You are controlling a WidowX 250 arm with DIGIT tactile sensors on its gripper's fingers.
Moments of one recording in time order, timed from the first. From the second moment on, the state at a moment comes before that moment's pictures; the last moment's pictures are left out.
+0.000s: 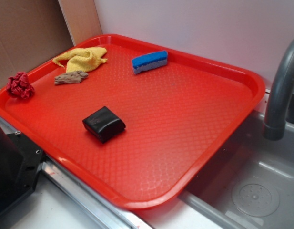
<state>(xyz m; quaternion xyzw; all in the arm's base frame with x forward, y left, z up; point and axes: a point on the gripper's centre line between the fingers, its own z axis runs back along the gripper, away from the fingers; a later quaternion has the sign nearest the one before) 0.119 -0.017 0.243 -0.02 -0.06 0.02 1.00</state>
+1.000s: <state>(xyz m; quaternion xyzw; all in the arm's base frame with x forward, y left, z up) 0.133 0.077 0.130 0.05 -0.05 0.24 0.97</state>
